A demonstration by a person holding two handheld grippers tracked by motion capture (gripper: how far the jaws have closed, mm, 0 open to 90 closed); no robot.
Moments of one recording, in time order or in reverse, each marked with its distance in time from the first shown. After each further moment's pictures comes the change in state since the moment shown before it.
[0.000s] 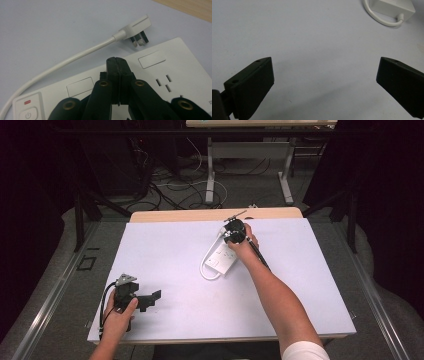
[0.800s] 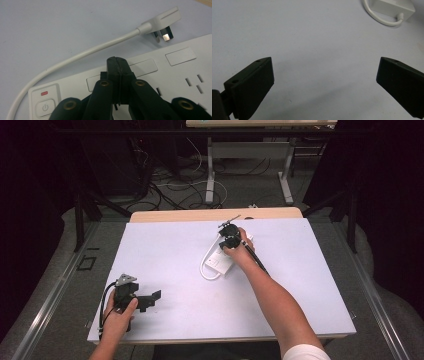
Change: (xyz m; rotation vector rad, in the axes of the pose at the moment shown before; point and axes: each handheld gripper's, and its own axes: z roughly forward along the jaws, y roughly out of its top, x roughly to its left) left arm -0.001 0.000 0.000 -0.001 0.006 0.015; right arm 0.019 -0.007 0.008 0.031 0.055 -0.037
